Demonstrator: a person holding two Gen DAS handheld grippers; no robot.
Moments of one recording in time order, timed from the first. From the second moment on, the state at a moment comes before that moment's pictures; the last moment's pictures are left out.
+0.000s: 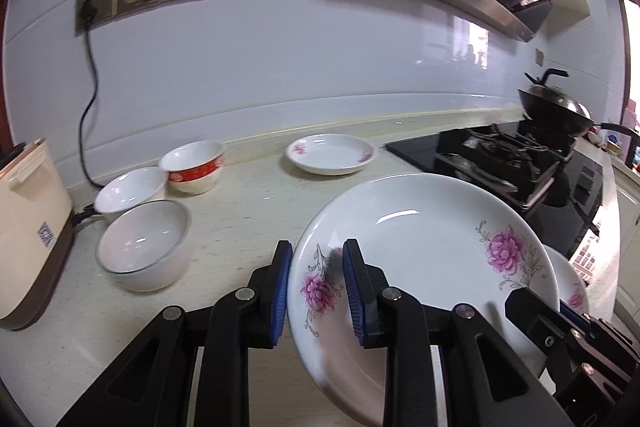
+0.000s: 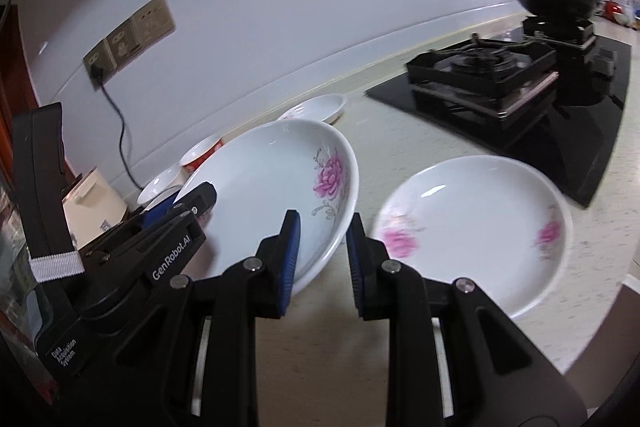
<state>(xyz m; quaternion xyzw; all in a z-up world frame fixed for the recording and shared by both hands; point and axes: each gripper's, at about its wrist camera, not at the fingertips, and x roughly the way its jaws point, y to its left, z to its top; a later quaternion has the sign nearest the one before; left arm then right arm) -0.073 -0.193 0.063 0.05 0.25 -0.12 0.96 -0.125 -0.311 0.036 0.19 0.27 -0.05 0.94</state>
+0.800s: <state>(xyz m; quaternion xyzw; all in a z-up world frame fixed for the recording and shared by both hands) -0.068 -0.302 0.032 0.12 0.31 -0.19 0.92 -0.142 -0.398 0.025 0.21 0.29 -0.14 0.92</state>
